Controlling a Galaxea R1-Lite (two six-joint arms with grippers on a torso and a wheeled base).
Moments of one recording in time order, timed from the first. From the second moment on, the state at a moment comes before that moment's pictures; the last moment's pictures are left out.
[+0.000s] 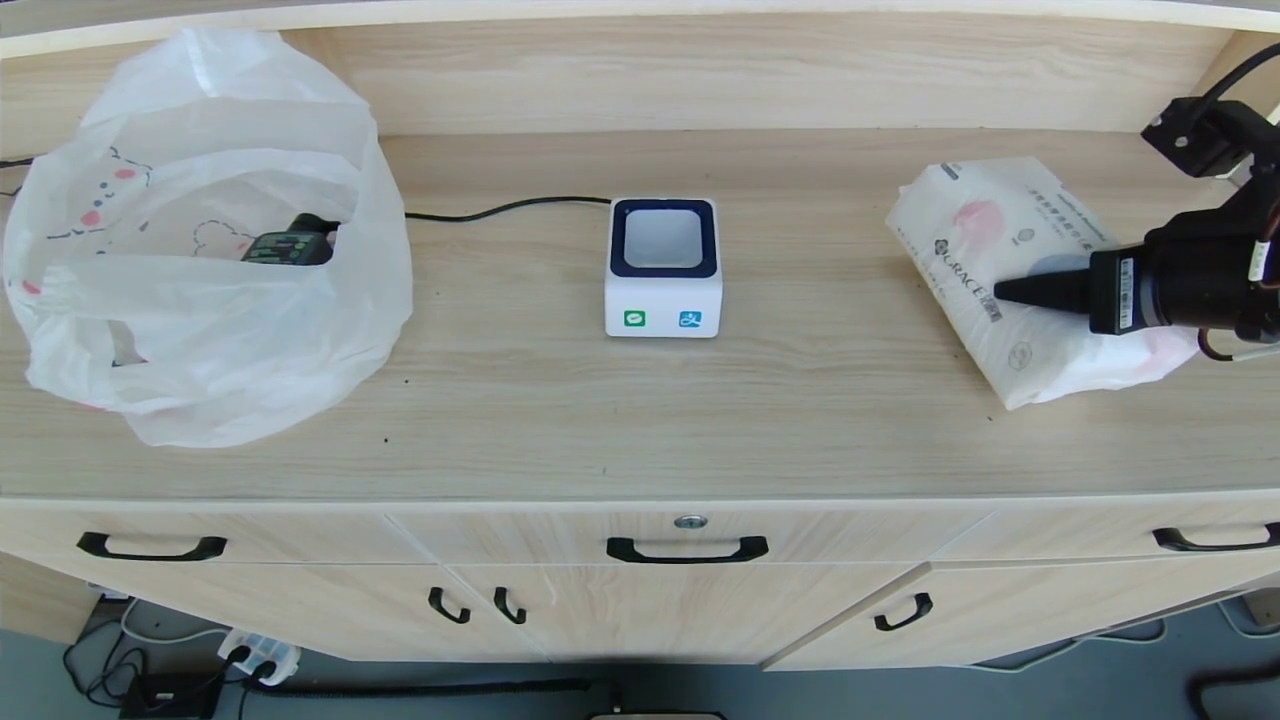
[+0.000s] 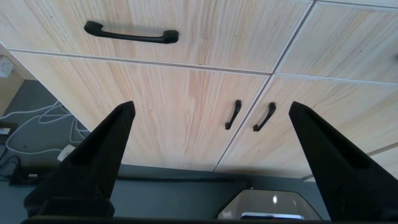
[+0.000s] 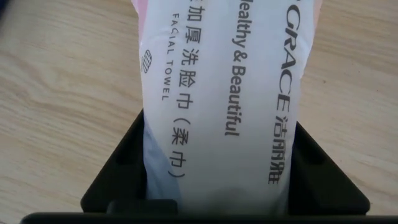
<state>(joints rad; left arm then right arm) 0.00 0.00 0.00 0.00 0.00 -0.01 0.08 1.52 -1.28 0.11 0.18 -0.16</state>
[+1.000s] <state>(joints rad) 0.00 0.00 0.00 0.00 0.00 -0.01 0.29 1.22 -1.07 -0.06 0.18 -0.08</state>
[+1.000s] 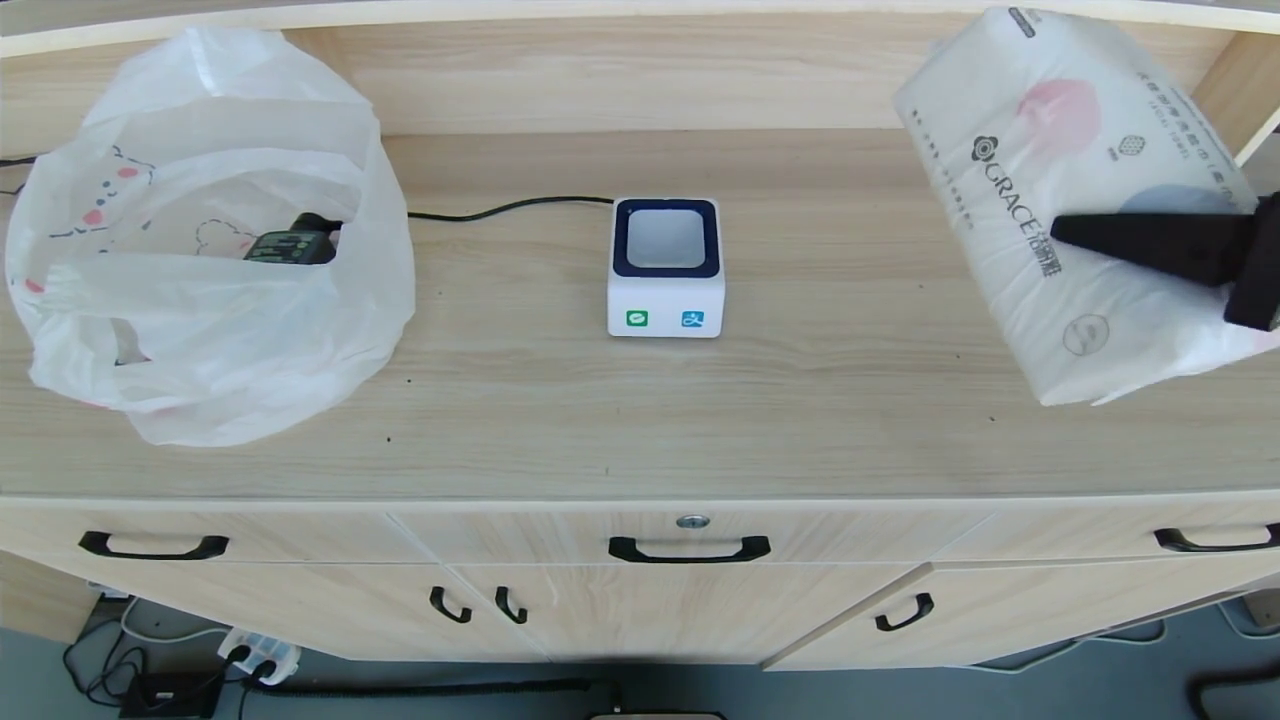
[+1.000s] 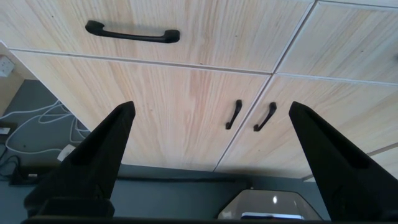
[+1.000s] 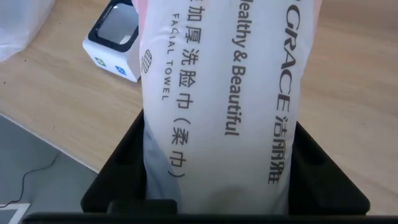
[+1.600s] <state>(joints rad) 0.00 0.00 0.00 0.00 0.00 -0.01 0.51 1.03 -0.58 -0.59 0.19 0.07</state>
